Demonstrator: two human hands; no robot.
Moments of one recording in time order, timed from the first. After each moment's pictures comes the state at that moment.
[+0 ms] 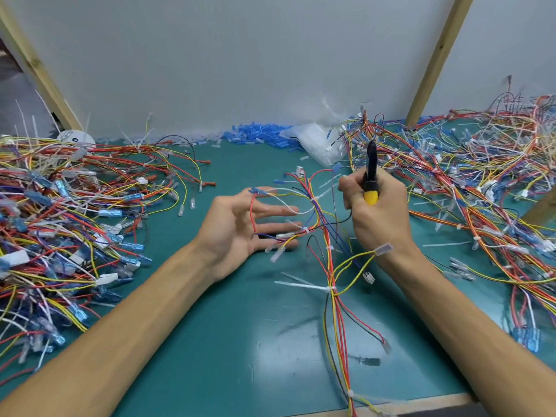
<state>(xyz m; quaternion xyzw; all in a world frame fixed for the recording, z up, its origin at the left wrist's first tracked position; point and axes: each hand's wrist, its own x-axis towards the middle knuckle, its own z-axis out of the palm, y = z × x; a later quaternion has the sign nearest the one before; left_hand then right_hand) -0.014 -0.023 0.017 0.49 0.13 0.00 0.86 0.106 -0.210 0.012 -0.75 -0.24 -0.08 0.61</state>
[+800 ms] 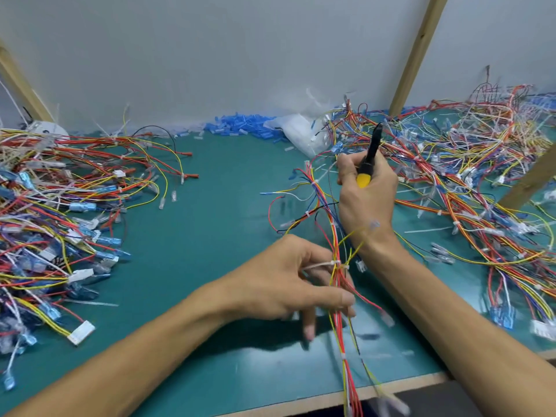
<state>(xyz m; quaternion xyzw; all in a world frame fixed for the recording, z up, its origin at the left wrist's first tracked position) -0.032 -0.098 -0.002 0.78 -0.08 -0.15 0.60 0.110 -0.203 0.007 -0.72 -0.16 -0.17 0.65</state>
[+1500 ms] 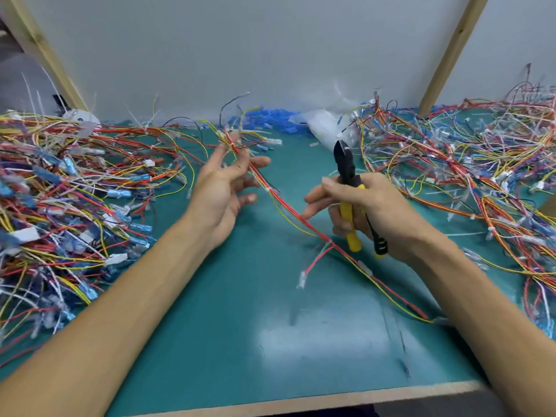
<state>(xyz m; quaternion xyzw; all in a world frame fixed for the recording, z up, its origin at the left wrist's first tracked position) -0.003 0.003 0.016 0.56 0.16 0.22 0.79 0.102 -0.211 0.019 -0.66 -0.30 0.30 0.62</state>
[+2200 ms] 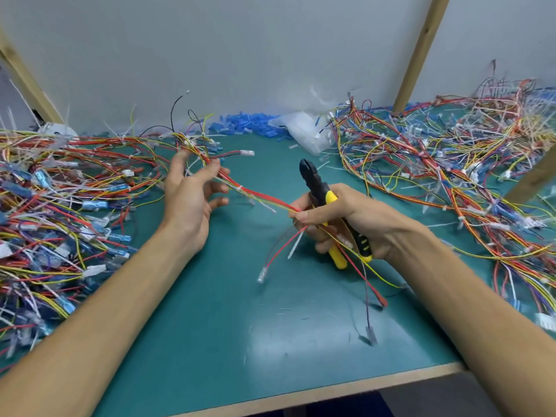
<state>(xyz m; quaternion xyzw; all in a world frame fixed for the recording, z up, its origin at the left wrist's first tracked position) 0.006 0.013 0.002 0.54 0.21 0.32 0.75 0.099 -0.221 0.022 -0.62 -0.26 0.46 0.58</state>
